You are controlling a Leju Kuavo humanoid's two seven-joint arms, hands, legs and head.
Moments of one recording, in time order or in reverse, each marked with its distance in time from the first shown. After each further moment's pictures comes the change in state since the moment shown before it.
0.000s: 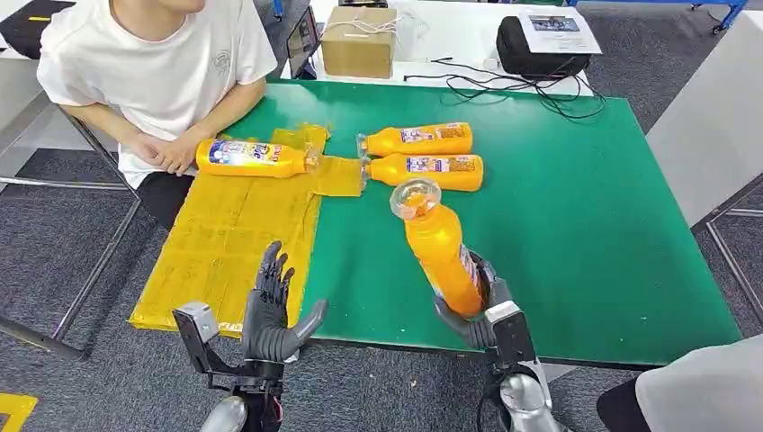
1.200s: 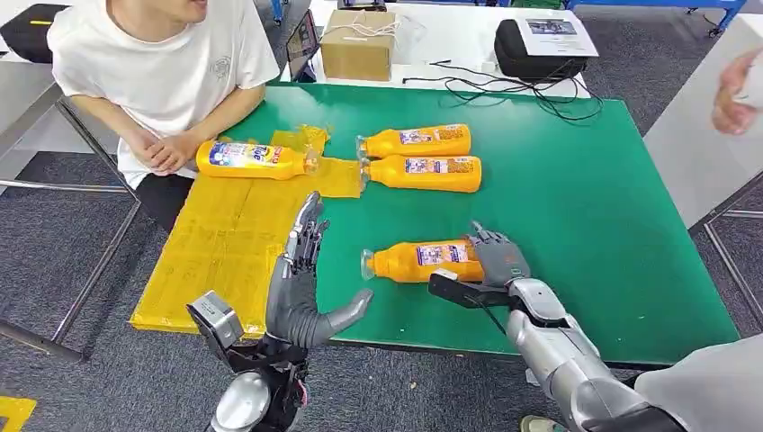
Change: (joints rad) left arm -0.131 -0.005 -0.158 -0.095 -0.204 -0.045 -0.038; right arm -0.533 -0.117 0.278 0.751 0.866 -0.170 0.411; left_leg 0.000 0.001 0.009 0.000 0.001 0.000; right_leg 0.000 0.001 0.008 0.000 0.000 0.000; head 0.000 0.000
